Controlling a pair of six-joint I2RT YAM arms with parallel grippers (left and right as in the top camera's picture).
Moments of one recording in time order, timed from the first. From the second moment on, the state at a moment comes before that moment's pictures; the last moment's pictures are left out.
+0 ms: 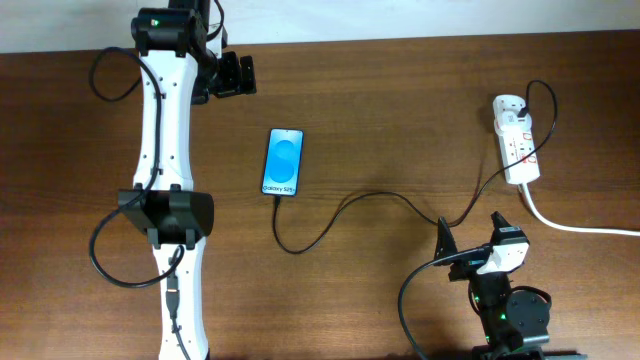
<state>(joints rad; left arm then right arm) -0.09 2.55 2.90 -1.64 0.13 -0.19 0.08 0.01 0.01 -0.07 -0.02 0.08</state>
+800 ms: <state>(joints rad) -0.10 1.85 2.11 -1.28 -0.13 -0.19 0.08 0.01 0.01 -0.07 -0.02 0.08</state>
